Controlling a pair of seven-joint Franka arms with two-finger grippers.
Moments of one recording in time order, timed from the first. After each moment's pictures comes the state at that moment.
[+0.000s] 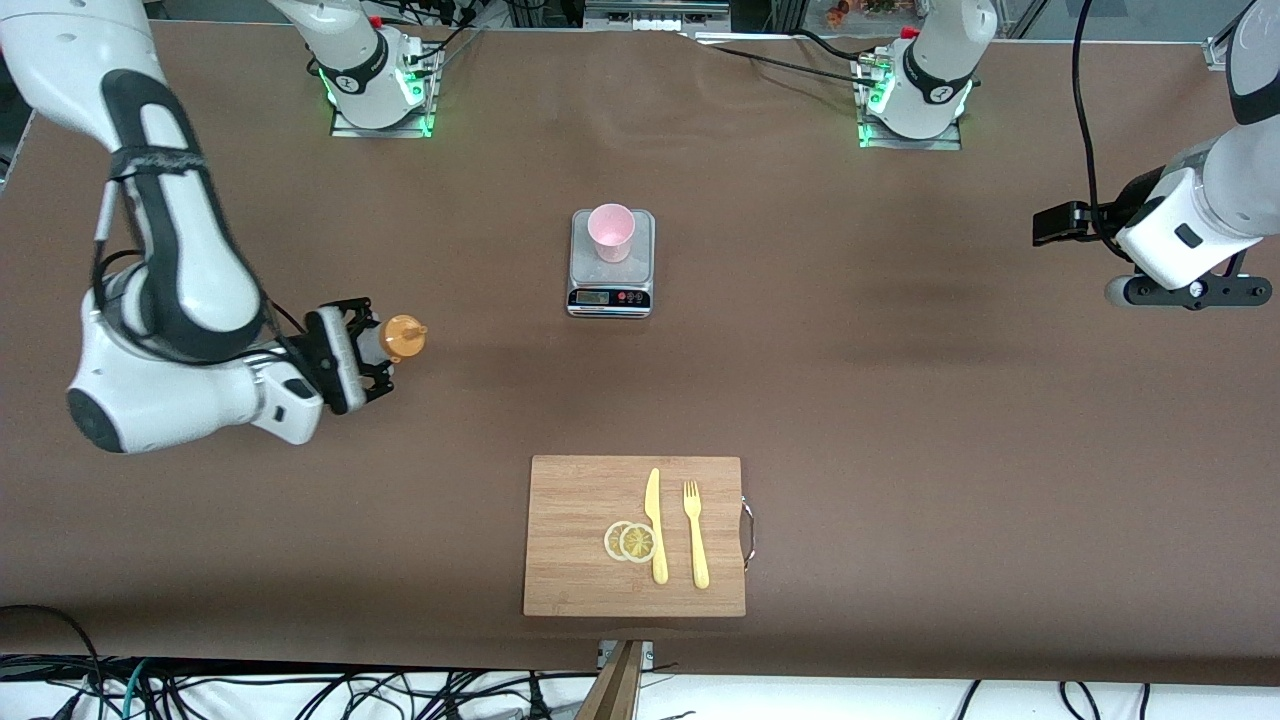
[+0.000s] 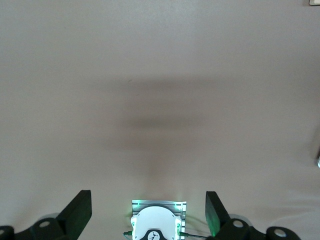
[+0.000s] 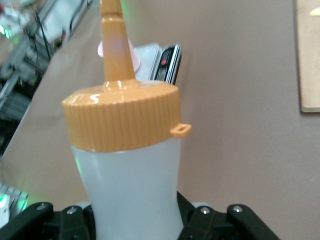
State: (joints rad) left arm 0.02 0.13 -0.08 -1.52 0.01 1.33 -0.07; right arm -0.10 0.65 0.19 -1.41 0.47 1.52 -1.67
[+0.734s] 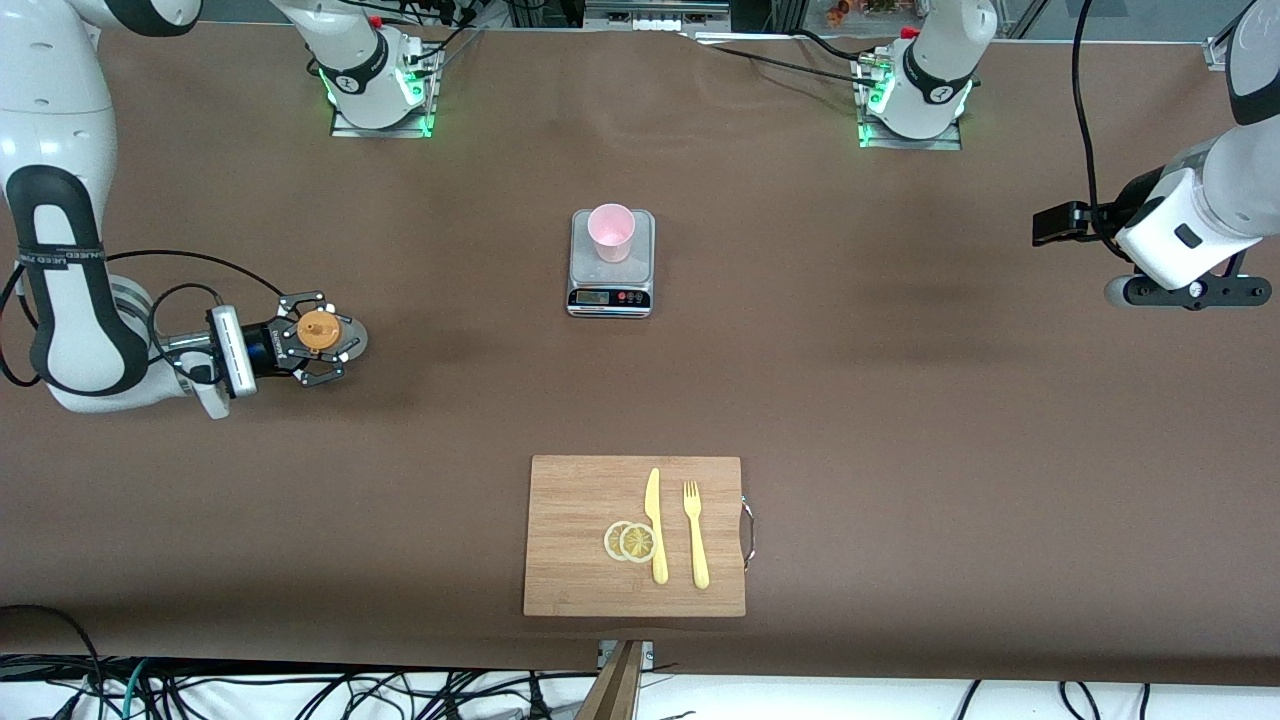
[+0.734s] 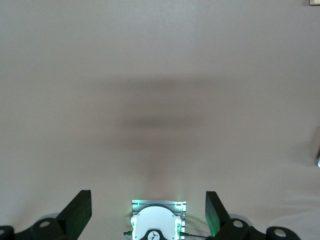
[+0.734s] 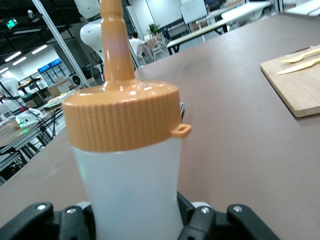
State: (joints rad) left arm 0.02 0.13 -0.08 -1.52 0.01 1.33 -0.07; right arm -0.23 0.76 -0.04 -1.68 0.92 1.41 -2.20
